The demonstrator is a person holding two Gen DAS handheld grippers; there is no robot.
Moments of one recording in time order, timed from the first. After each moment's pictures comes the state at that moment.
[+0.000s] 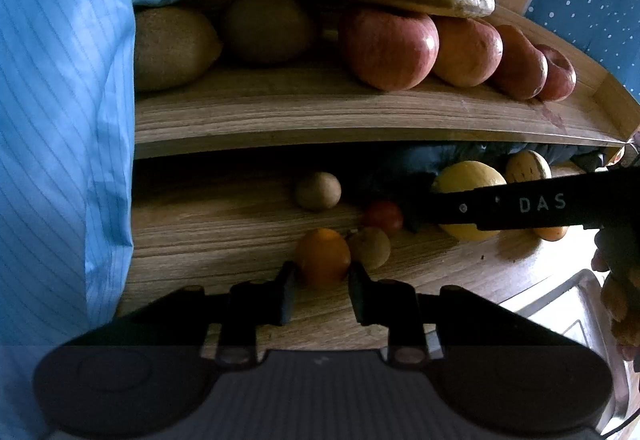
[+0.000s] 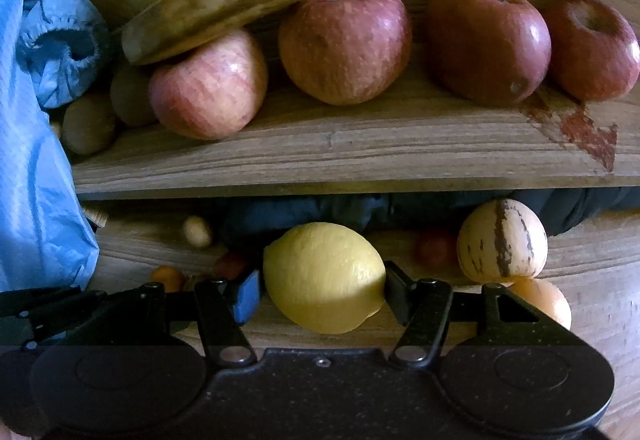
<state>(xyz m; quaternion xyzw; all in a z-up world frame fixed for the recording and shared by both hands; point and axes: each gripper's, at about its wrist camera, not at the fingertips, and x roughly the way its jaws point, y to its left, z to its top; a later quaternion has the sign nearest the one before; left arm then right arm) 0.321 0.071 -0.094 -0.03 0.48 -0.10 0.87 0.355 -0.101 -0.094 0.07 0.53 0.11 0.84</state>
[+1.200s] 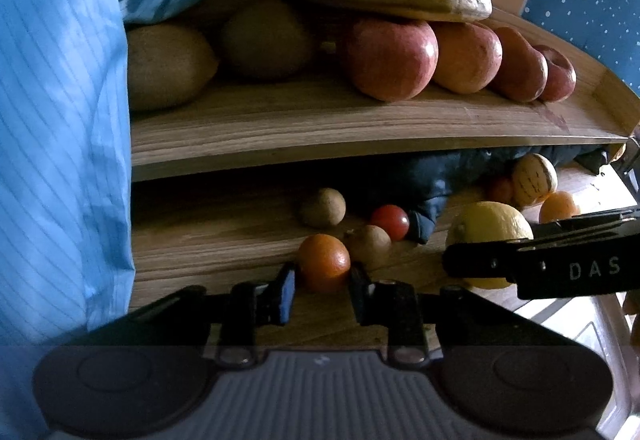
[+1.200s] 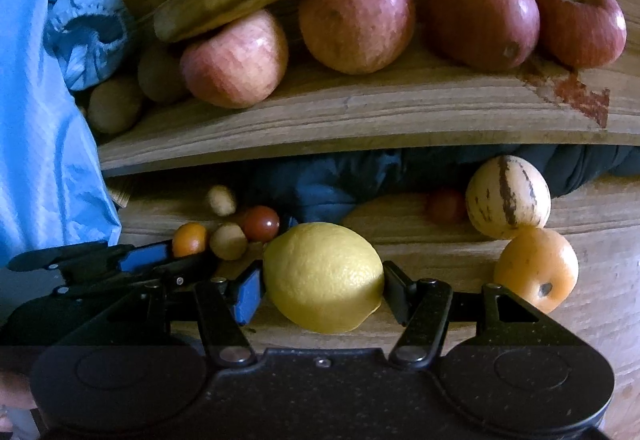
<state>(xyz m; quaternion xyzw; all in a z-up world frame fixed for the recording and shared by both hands) 0.328 0.067 -0.098 -0.01 0.46 -0.10 0.88 0.349 -0.111 -0.091 0.09 0.53 0.12 0.83</state>
